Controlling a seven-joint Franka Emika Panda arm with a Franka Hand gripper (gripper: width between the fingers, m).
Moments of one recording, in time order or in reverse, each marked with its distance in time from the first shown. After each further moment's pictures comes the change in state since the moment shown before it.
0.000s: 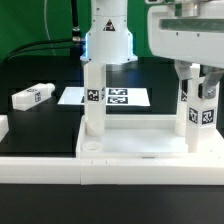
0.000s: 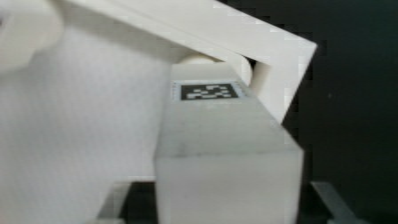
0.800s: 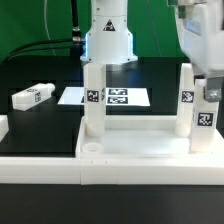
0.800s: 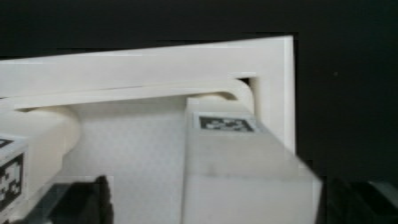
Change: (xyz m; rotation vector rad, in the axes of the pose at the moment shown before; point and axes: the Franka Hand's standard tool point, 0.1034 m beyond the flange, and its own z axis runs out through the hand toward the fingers) arm -0.016 -0.002 0.000 -0.014 -0.051 0.235
